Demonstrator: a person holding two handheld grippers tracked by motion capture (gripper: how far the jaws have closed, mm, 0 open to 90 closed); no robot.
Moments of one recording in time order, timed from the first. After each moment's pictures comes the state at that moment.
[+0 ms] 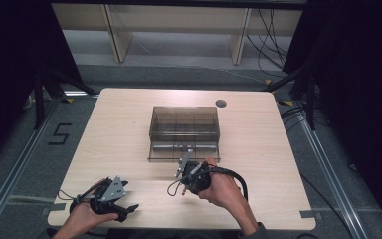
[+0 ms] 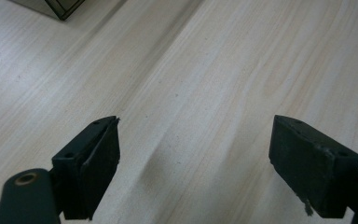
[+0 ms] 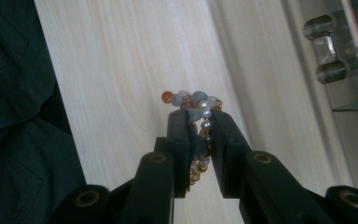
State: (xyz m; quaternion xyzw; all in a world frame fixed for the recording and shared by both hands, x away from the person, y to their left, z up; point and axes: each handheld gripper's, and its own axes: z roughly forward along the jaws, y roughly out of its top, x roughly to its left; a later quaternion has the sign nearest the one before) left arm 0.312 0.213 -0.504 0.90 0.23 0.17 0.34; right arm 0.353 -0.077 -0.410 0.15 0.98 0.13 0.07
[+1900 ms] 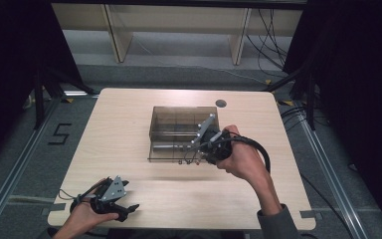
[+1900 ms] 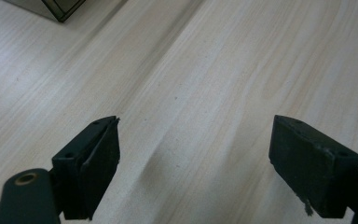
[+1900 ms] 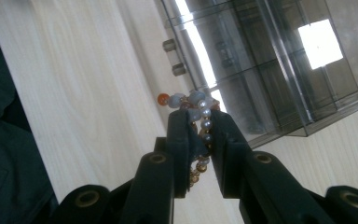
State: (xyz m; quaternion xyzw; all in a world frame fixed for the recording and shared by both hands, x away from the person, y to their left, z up) left arm 0.313 0.212 -0.504 0.90 0.23 0.16 0.34; right arm 0.385 -0.115 -0.325 0.17 0.96 0.15 0.14
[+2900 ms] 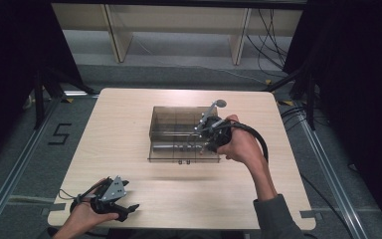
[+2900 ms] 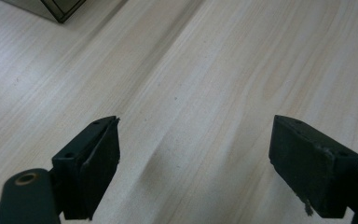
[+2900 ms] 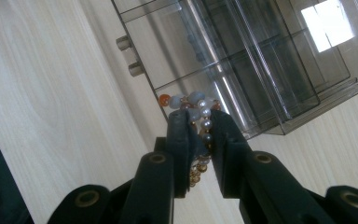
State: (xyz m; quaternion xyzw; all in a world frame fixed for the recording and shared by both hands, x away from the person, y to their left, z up) left arm 0.313 0.212 -0.504 0.90 0.22 0.17 0.34; right arm 0.427 -0.121 -0.334 0.21 0.96 0.14 0.12
